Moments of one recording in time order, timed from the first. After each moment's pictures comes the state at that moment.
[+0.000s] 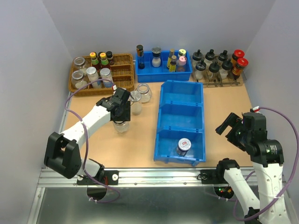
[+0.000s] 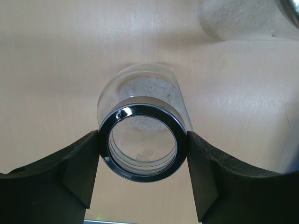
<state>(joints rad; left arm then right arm) -0.49 1.37 1.02 -0.77 -0.29 -0.42 0.05 0.59 1.03 -1.27 0.11 0.66</state>
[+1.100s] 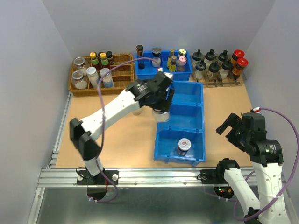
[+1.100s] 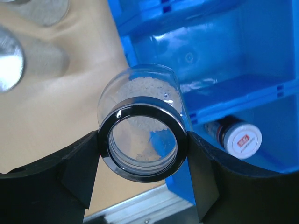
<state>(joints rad) -0.89 1.63 1.74 -1.05 -0.18 -0.46 0.05 0.59 1.02 -1.27 0.13 0.68</state>
